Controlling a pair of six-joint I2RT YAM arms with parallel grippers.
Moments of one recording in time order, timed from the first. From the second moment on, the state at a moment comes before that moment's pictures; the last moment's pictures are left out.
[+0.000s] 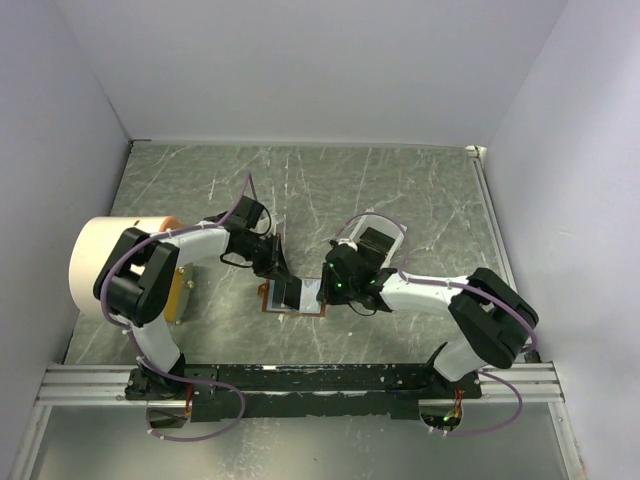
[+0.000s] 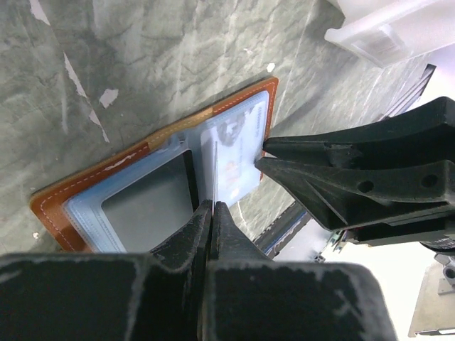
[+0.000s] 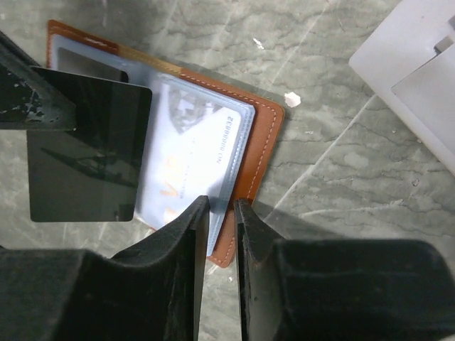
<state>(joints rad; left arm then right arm) -0.48 1.75 0.99 -0.35 0.65 -0.55 0.84 1.49 0.65 -0.02 0.02 0.70</state>
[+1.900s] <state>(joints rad) -0.44 1.82 0.96 -0.32 0.68 -0.53 0.84 1.52 0.66 -0.01 0.03 0.70</state>
